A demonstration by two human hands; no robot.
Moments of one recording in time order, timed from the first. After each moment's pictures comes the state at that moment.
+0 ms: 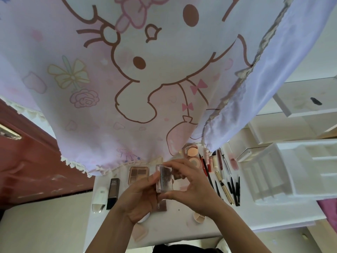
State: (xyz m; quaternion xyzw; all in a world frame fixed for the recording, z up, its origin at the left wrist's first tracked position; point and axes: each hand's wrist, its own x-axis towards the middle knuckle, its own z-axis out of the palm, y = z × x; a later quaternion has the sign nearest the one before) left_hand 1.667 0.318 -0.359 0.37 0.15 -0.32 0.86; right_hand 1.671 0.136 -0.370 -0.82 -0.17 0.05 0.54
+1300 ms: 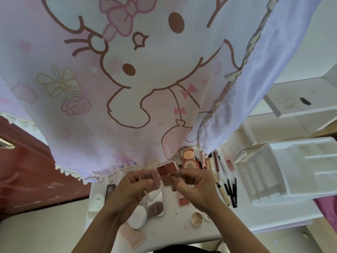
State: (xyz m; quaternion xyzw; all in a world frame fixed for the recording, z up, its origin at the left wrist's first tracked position) left_hand 1.679 0.325 -0.352 0.61 0.09 -0.22 0.76; right_hand 1.672 0.123 -0.378 -0.77 -0.08 -0.01 0.63
